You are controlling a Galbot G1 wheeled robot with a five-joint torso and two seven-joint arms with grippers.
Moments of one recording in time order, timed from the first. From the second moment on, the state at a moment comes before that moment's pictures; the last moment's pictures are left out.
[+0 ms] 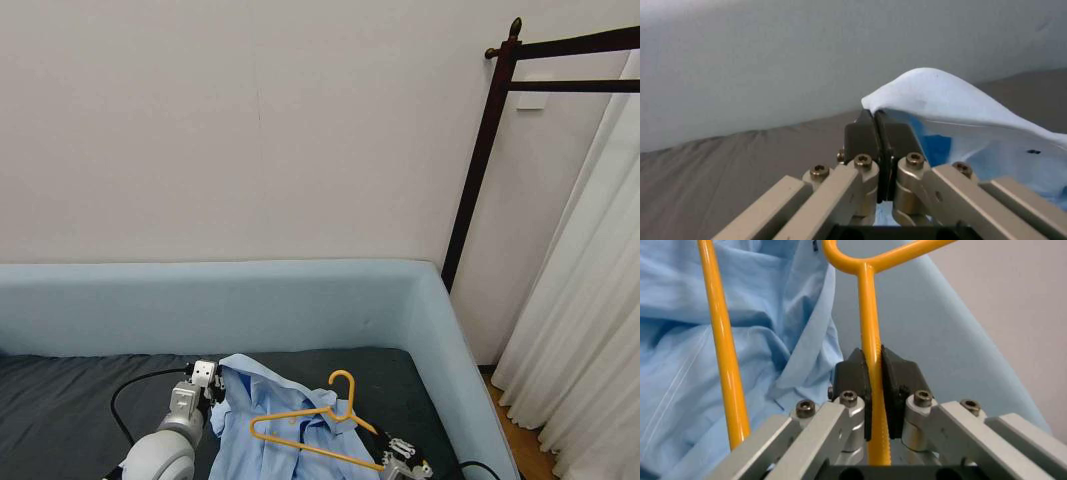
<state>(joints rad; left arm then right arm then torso) 0.99 -0.80 0.00 -1.85 -0.71 0.34 -0.53 -1.25 0.99 -0.03 1.67 -0.44 0.13 0.16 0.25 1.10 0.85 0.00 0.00</state>
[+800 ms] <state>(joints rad) 0.98 -0.82 0.04 -1.88 -0.72 0.36 -0.54 -1.12 1.09 -0.09 1.57 -0.37 -0.01 0.29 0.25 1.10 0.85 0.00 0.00</state>
